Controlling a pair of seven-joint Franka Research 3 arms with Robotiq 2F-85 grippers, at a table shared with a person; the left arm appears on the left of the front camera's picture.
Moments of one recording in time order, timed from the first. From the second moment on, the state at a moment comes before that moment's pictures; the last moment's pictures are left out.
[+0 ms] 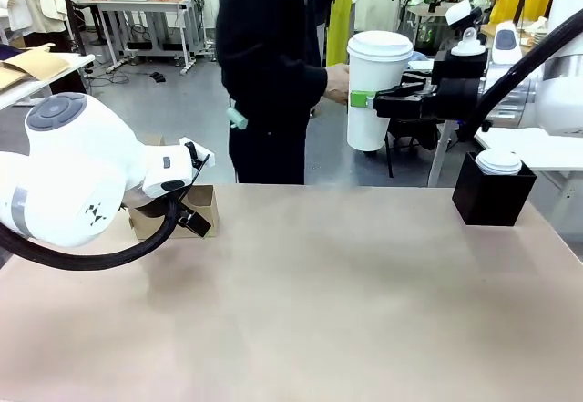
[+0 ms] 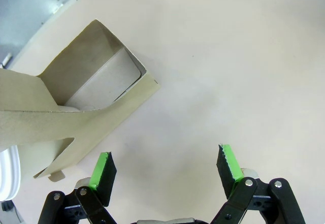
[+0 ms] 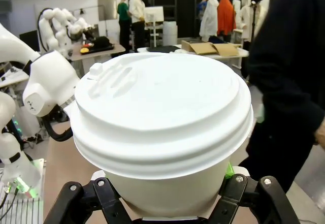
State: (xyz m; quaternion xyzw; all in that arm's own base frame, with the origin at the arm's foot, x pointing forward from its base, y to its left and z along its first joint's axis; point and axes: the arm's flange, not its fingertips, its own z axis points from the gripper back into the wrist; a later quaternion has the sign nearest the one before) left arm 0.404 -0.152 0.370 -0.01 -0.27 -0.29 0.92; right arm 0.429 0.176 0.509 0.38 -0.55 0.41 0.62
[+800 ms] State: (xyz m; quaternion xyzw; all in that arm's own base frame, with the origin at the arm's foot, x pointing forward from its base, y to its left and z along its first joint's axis) left arm 0.403 -0.150 0.401 -0.01 -0.27 -0.29 0.92; right arm 0.429 0.175 0.510 0.37 -0.55 0.41 0.62
